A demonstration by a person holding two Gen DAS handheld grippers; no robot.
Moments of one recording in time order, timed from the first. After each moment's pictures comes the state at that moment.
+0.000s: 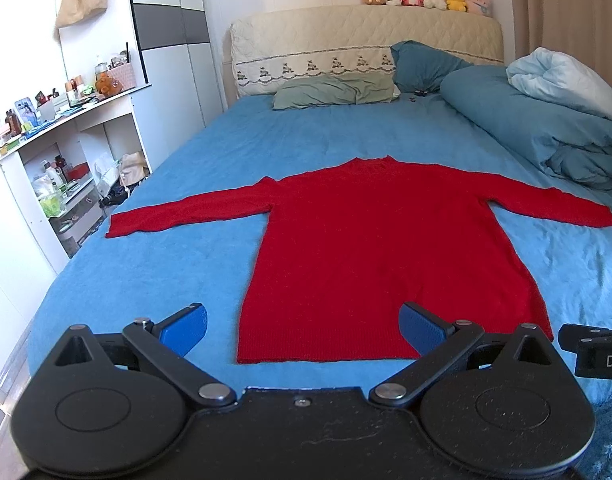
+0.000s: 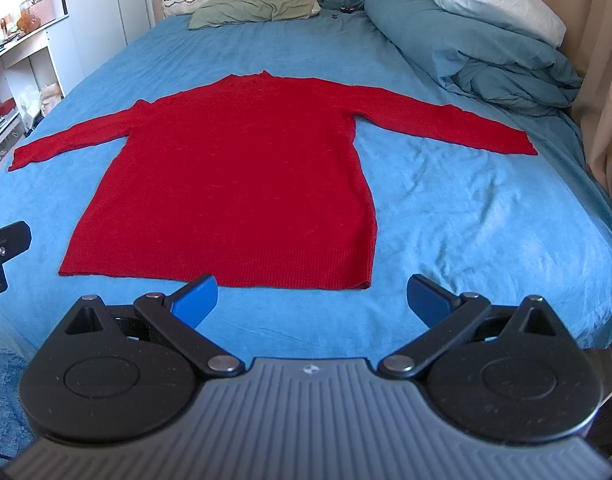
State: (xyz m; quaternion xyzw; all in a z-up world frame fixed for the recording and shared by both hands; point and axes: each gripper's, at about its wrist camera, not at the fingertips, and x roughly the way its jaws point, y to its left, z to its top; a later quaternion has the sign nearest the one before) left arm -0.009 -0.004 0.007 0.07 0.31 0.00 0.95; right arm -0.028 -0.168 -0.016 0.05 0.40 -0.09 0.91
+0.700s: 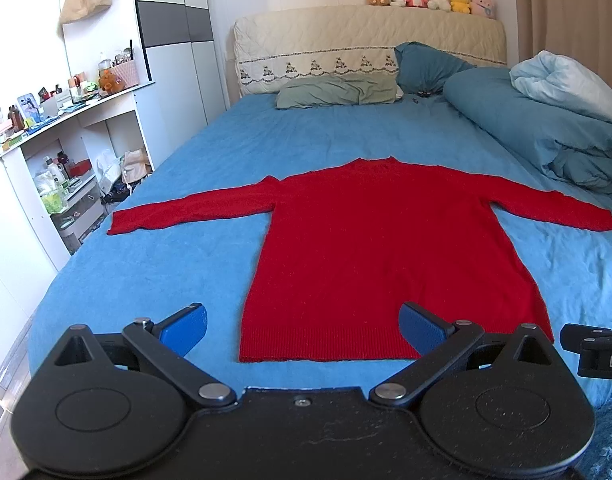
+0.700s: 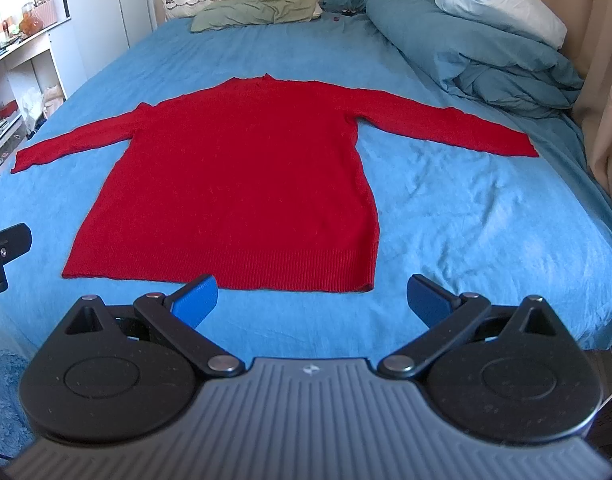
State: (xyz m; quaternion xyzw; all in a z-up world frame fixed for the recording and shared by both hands) left arm -0.009 -0.004 0.007 0.06 0.32 0.00 0.95; right arm -0.031 -0.168 -0.012 0.05 0.39 -0.09 0.91
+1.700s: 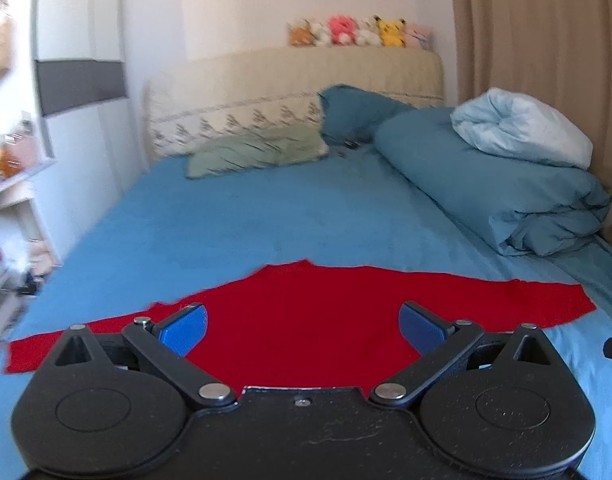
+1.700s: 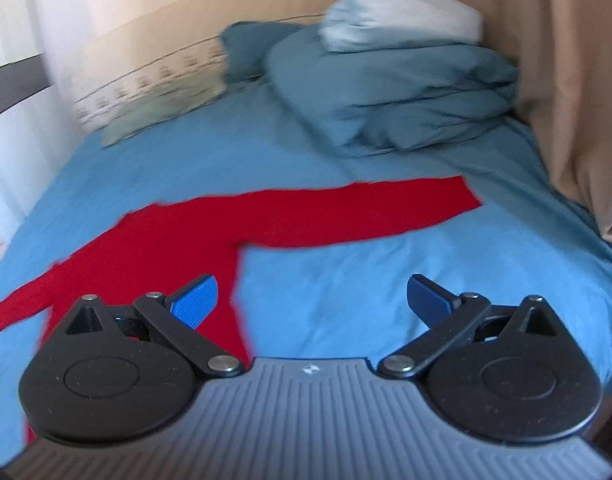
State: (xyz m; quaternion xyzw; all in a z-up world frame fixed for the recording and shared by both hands) left arm 0.216 -0.138 0.054 0.07 0.26 -0.11 0.96; right arm 0.099 -0.404 -0.006 0.17 0.29 -0.20 0.92
